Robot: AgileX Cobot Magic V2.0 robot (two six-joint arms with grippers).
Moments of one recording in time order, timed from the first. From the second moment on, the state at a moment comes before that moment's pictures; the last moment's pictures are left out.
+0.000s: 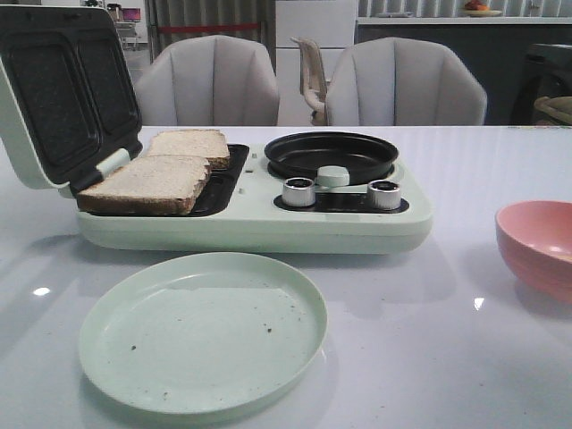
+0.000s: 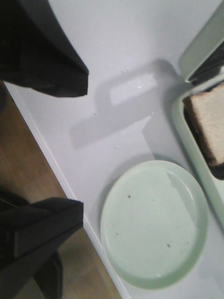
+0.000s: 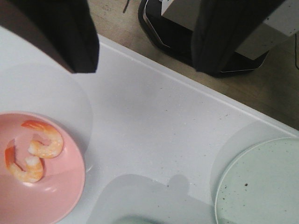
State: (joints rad) left arm -0.73 0.80 -0.81 0.29 1.01 -0.24; right arm 0.30 0.85 -0.70 0.10 0.86 -0.06
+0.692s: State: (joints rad) left arm 0.08 1.21 -0.98 -0.19 0.89 0.20; right arm 0.30 0.85 -0.70 0.10 0.86 -0.06
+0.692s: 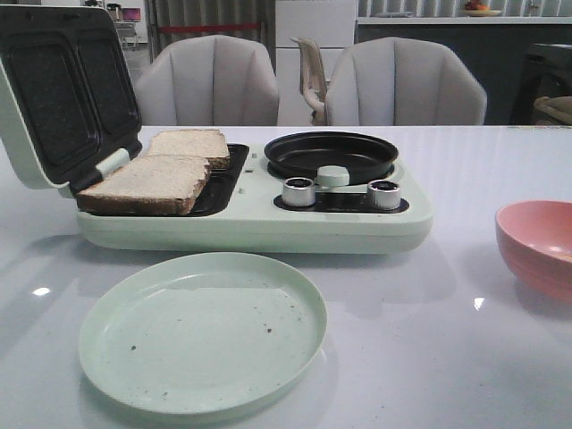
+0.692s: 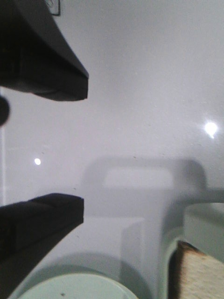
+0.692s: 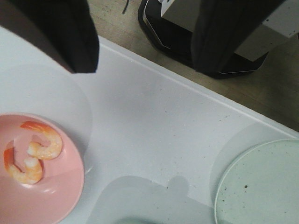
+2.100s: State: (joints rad) left arm 0.22 1.83 -1.56 -0.98 1.05 0.58; right arm 0.30 0.85 -0.70 0.10 0.86 -0.05
